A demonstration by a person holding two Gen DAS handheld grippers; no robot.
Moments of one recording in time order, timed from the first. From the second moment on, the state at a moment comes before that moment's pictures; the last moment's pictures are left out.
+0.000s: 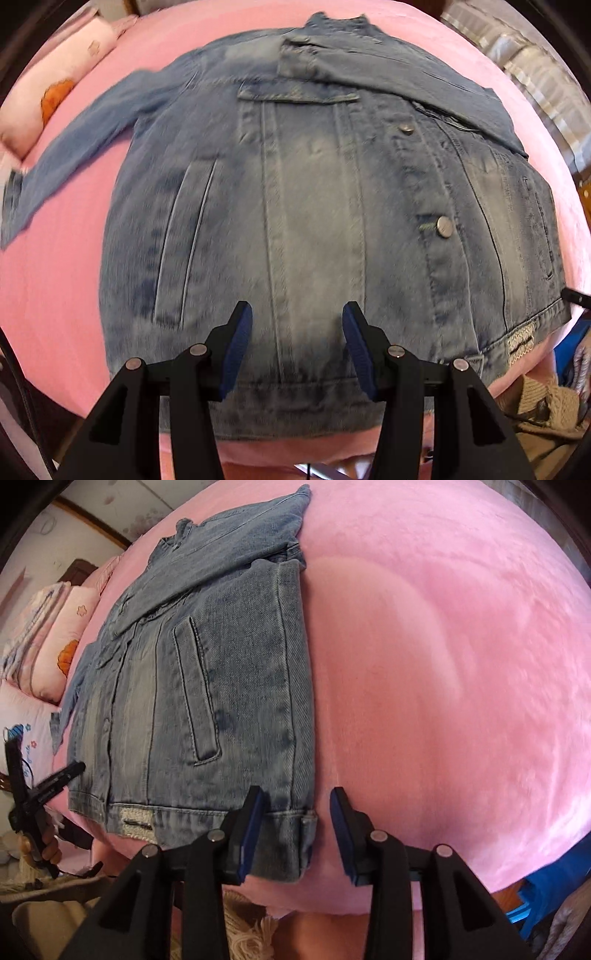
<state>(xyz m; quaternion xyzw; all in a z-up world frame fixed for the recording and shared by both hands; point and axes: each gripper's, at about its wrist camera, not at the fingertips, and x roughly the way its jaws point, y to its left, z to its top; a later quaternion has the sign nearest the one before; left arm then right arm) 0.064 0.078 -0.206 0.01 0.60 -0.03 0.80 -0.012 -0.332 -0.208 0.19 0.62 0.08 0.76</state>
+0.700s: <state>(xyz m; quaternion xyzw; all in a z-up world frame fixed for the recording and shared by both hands) 0.016 0.124 -0.212 0.01 0.62 0.01 0.78 -0.045 -0.309 -0.201 0.14 0.65 0.05 0.75</state>
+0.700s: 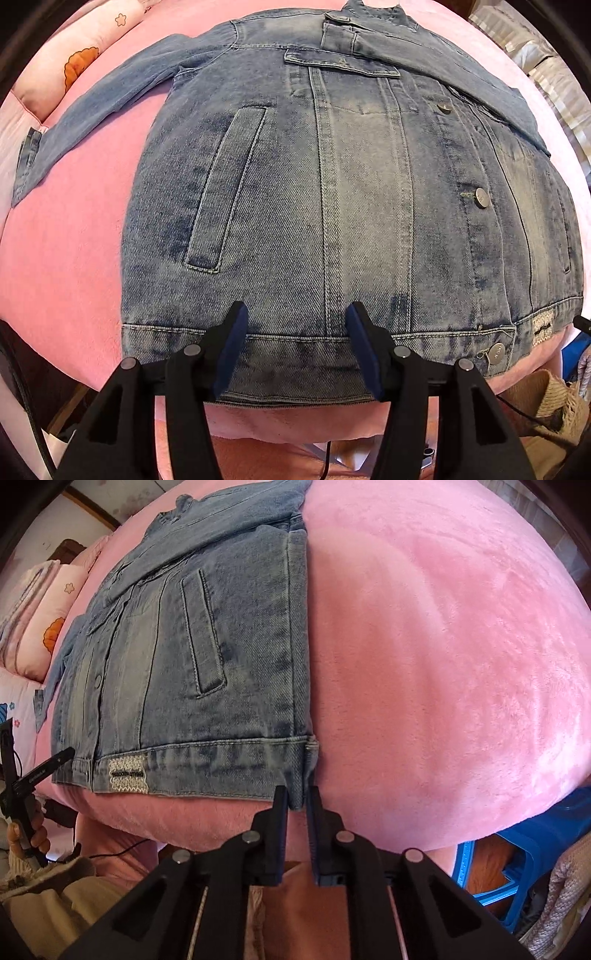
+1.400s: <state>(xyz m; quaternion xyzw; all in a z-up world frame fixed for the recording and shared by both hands) 0.023 0.177 -0.102 -0.03 0.53 0.04 0.85 0.003 -0.212 -0.115 0.00 0.55 0.10 0.83</state>
